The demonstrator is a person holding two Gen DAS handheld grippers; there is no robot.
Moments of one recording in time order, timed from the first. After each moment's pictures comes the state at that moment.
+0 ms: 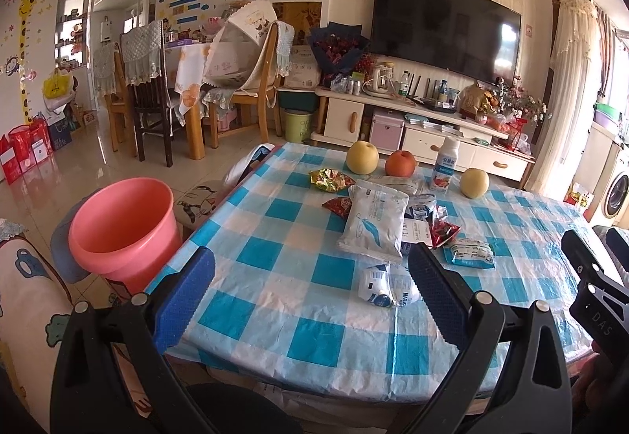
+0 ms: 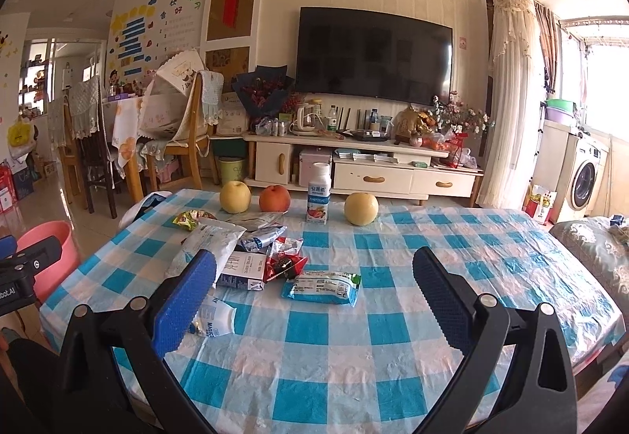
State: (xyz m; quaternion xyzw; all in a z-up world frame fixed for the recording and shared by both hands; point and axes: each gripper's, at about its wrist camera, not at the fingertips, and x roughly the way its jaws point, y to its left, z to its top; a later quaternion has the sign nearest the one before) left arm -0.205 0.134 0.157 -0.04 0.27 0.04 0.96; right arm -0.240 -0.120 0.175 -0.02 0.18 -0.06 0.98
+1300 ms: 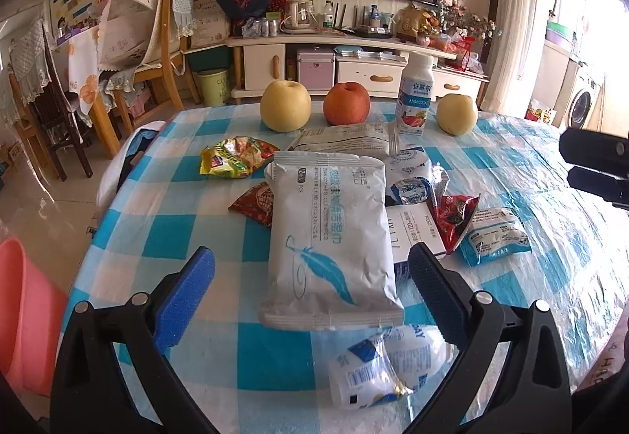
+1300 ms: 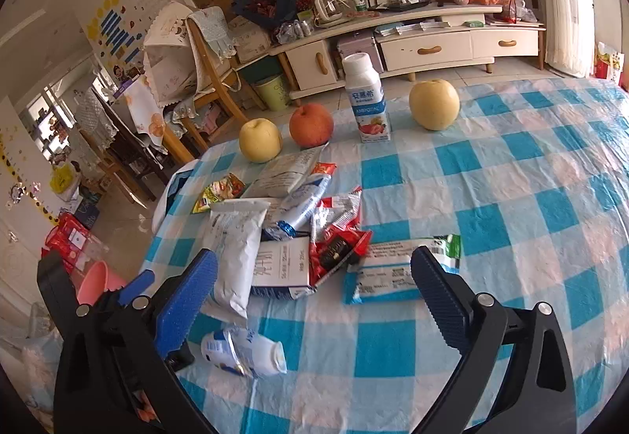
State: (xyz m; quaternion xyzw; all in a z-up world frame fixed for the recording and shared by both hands) left arm -0.007 0.072 0.068 0.04 0.36 -0.11 0.93; right arm -0.046 -0.171 0.129 0.19 0.38 0.08 0.90
